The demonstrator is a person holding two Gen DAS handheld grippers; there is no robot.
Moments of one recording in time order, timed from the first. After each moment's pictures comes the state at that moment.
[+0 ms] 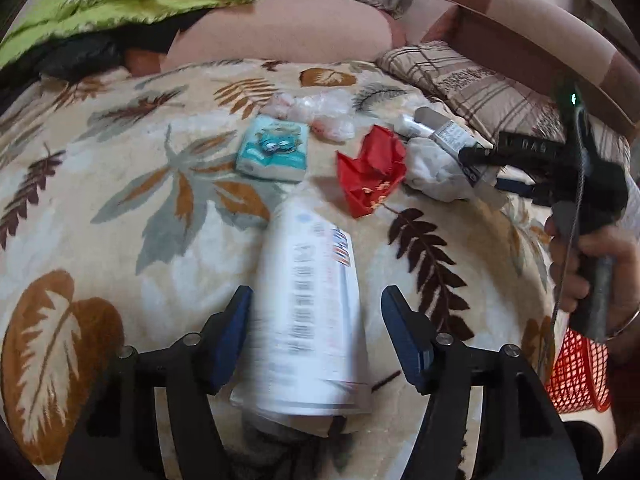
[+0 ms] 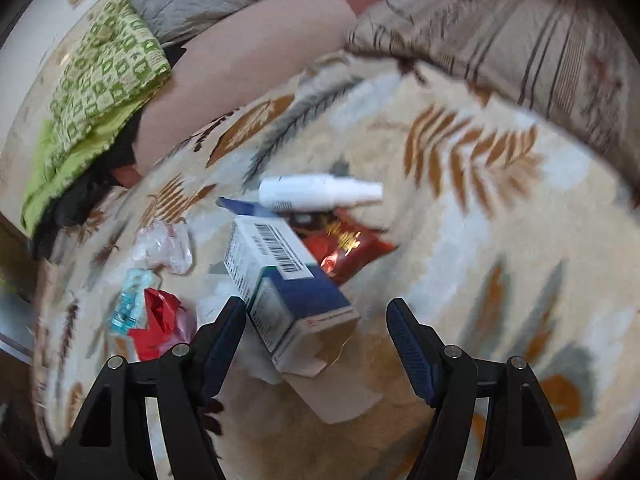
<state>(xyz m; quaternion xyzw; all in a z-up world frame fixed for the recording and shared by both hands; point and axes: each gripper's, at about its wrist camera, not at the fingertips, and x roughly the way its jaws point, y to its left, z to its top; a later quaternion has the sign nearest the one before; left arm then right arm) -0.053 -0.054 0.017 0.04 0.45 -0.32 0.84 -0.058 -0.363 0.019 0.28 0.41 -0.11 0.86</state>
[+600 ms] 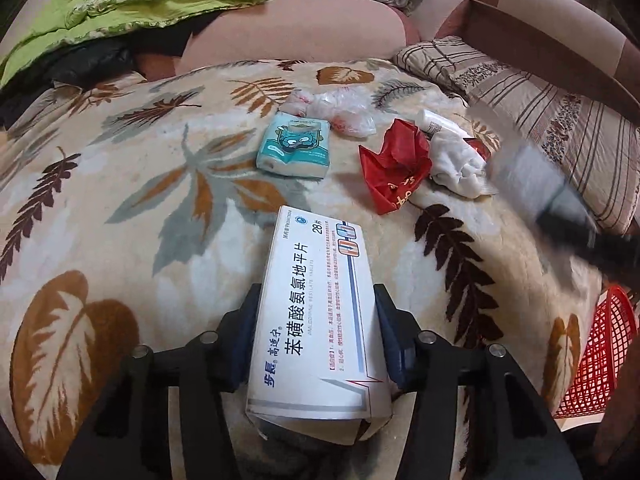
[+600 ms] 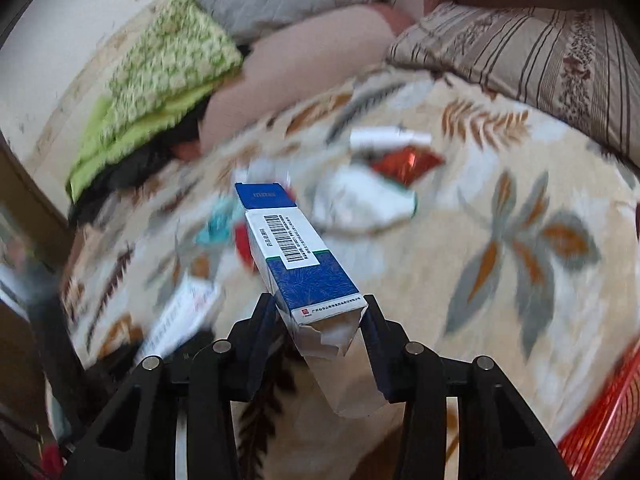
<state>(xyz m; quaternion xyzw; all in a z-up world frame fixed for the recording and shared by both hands) -0.055 -0.053 0.012 0.07 0.43 -0.29 0.85 -0.149 -0.249 0.047 0.24 0.38 -0.08 0.89</state>
